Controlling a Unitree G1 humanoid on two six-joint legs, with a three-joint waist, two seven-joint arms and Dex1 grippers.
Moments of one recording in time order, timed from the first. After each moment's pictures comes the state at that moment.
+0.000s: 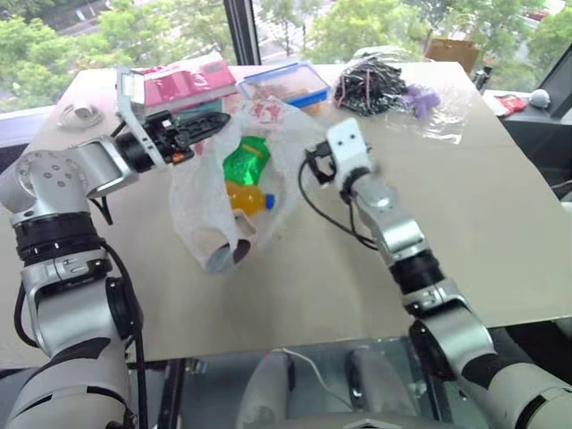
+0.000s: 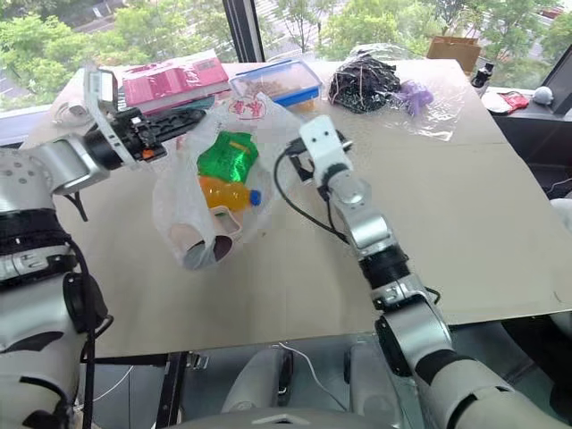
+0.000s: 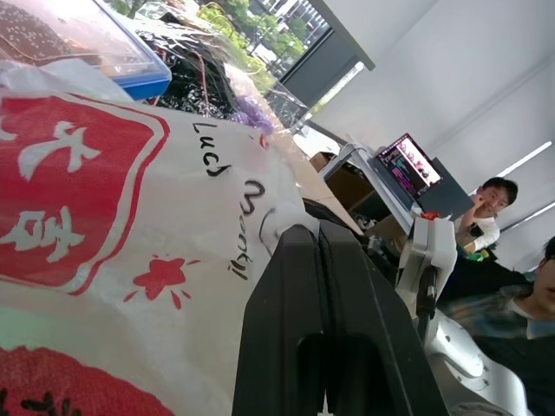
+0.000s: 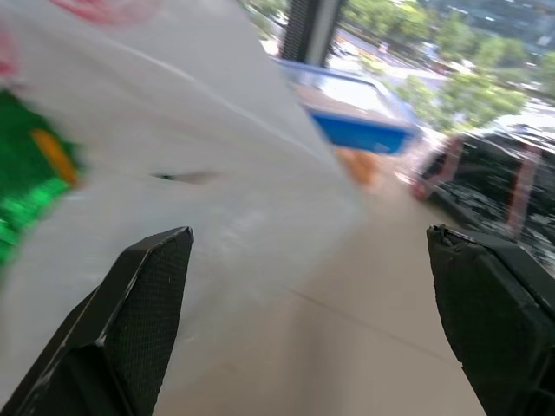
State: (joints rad) left arm -0.92 0.73 0.37 0.39 -0.86 1.18 -0.76; right arm -0.79 -0.02 0.16 0.27 -0.08 0.35 0.12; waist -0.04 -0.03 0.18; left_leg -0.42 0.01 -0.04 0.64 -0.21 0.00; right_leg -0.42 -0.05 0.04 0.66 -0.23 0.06
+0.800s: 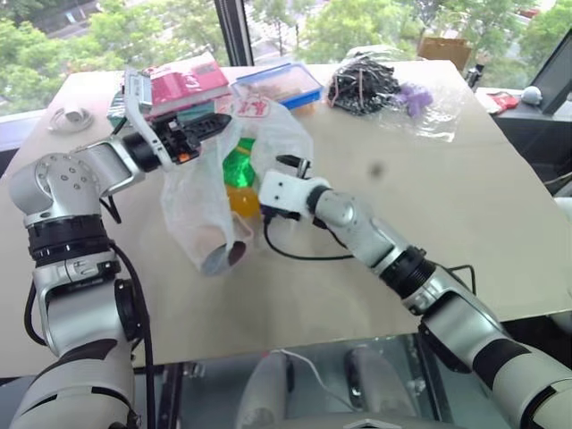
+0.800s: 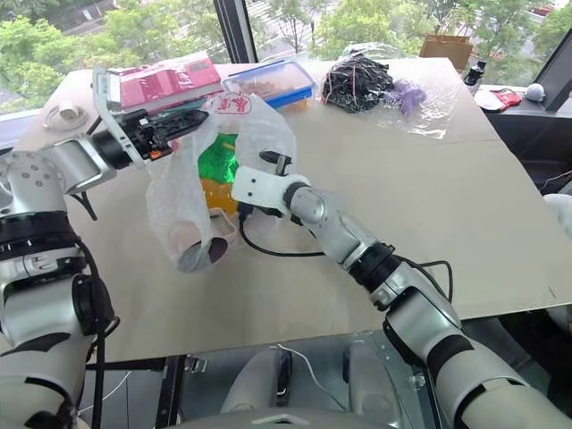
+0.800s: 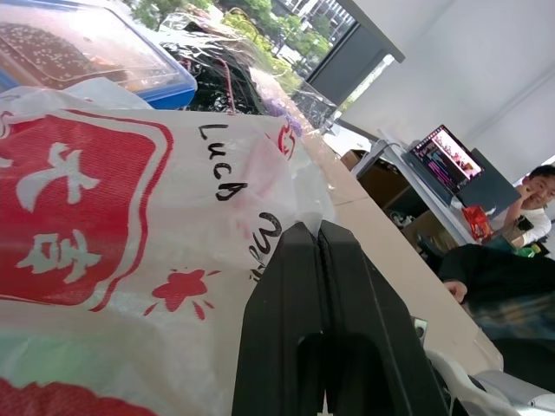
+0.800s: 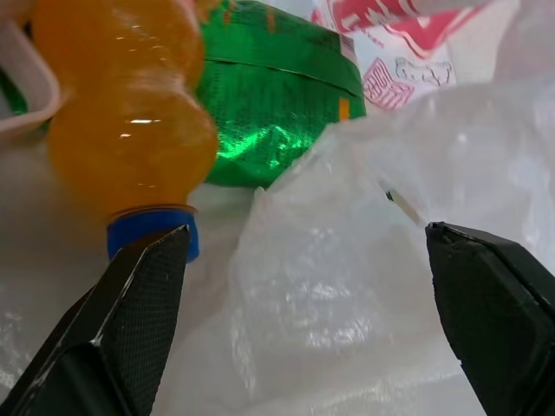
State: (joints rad) left arm -0.89 0.71 0.38 0.36 -0.79 1.11 -0.72; right arm -0.91 -0.07 0.64 0.38 -0.41 0.17 0.34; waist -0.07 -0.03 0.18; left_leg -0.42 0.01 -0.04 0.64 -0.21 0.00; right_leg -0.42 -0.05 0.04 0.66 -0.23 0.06
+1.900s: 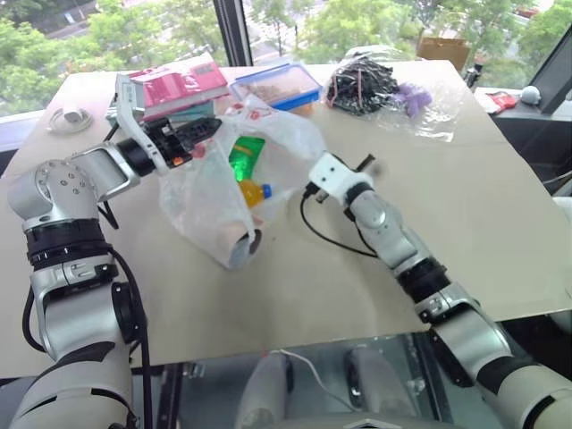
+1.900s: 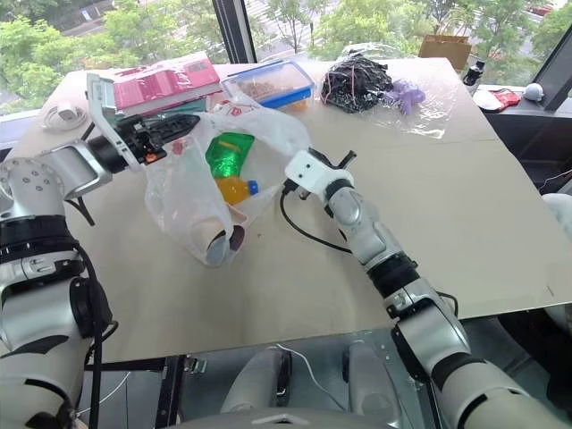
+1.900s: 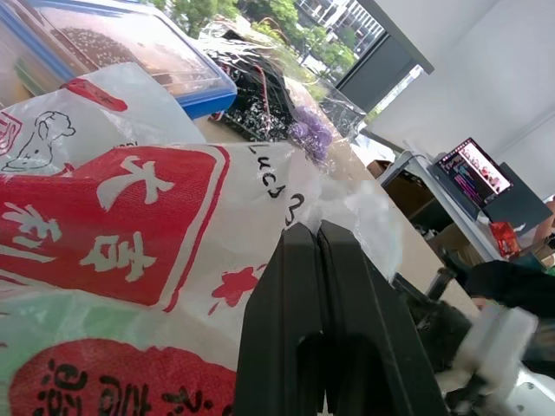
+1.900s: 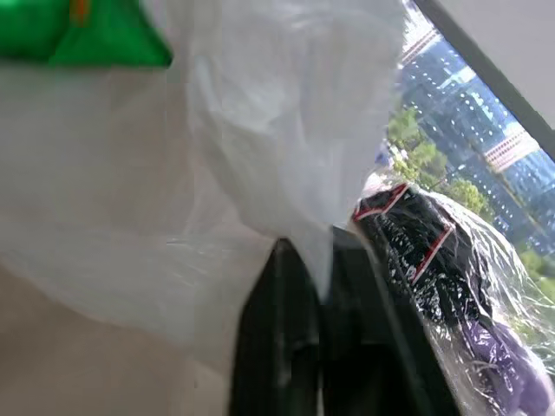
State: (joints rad) left arm -0.89 0.72 0.38 0.40 -0.75 1.07 -0.73; right arm -0.76 -0.09 0.33 0.39 -0.38 0.07 0.09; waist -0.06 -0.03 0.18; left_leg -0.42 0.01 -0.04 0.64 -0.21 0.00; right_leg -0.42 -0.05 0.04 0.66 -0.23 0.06
